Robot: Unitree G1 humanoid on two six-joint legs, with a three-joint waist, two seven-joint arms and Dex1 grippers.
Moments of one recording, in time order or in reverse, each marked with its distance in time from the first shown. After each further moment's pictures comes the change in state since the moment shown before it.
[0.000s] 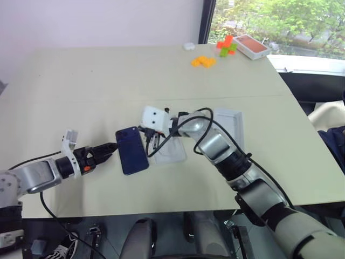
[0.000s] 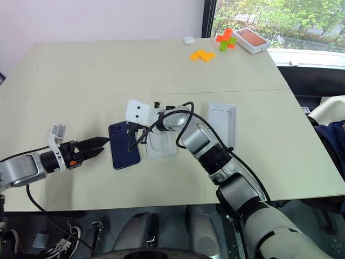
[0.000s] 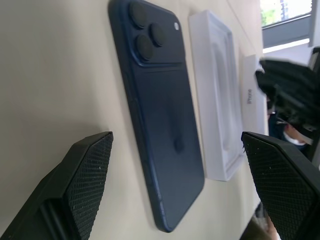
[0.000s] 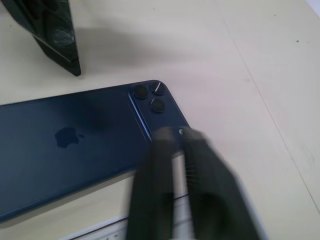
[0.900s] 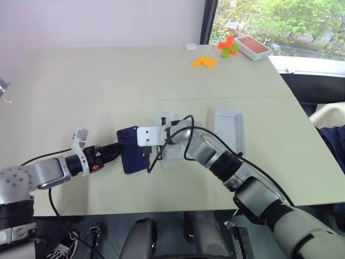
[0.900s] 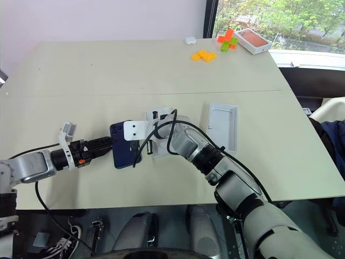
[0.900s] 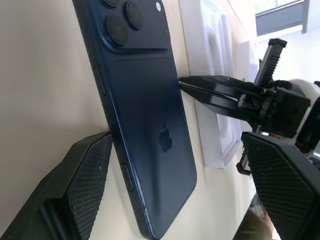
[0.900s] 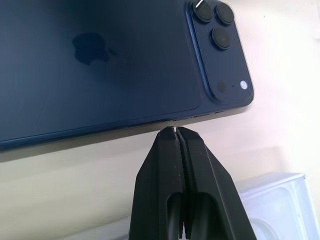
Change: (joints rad) left arm -0.069 -0.087 0.002 -0.011 0.045 0.072 0.029; right arm -0.034 0.012 0.137 0.124 -0.220 -0.016 0.049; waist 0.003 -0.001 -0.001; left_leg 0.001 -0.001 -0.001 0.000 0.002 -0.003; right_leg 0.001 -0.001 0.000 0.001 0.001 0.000
